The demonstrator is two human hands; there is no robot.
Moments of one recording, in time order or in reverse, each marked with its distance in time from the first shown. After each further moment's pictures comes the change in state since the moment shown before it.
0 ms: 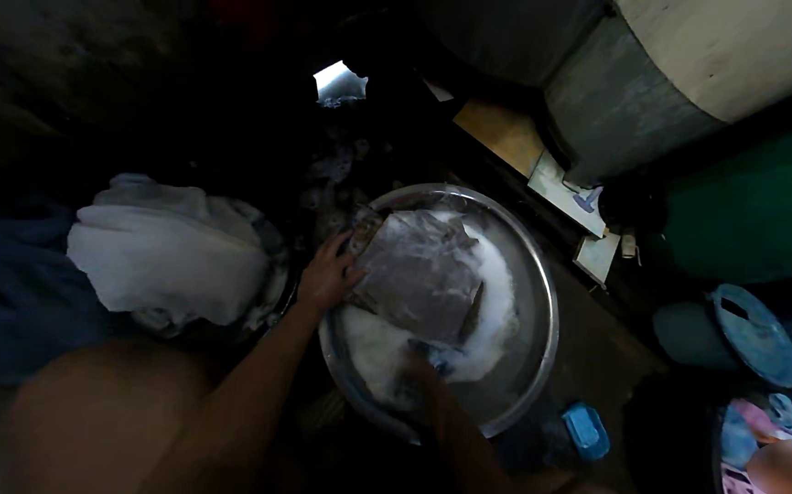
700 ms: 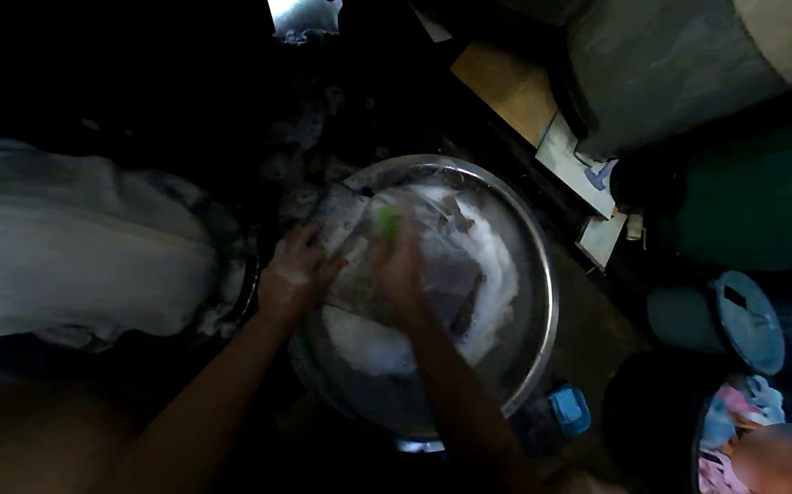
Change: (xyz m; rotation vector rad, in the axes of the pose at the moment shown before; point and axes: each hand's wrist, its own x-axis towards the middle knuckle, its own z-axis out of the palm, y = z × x) left_hand 0.001 -0.003 0.014 0.053 0.114 0.010; right_hand 0.040 -0.133 -0.088 -0.052 0.736 -0.321
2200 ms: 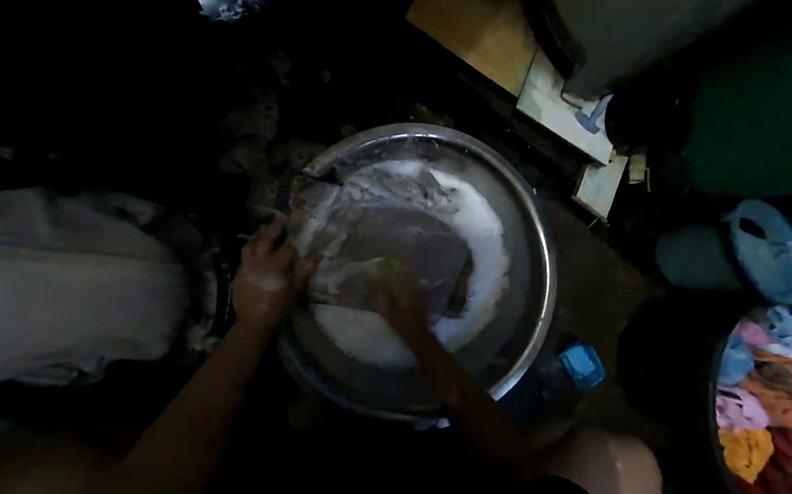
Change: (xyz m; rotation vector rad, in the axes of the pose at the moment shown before) left_hand 0.001 -0.001 0.006 0.051 0.018 0.033; right_hand -0.070 0.097 0.029 -0.019 0.169 -0.123
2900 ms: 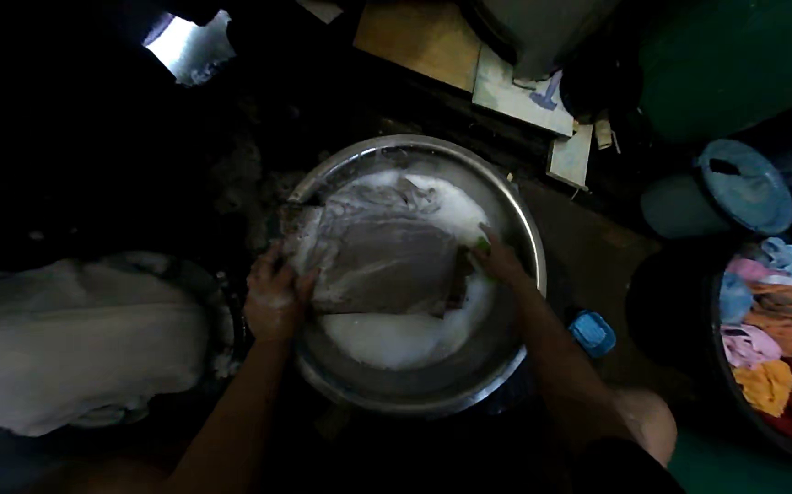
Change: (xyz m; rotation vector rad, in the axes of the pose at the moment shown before) left_hand -0.001 0.007 0.001 0.037 0.070 0.025; right_hand 0.061 0.139 -0.151 -0.174 -0.370 0.580
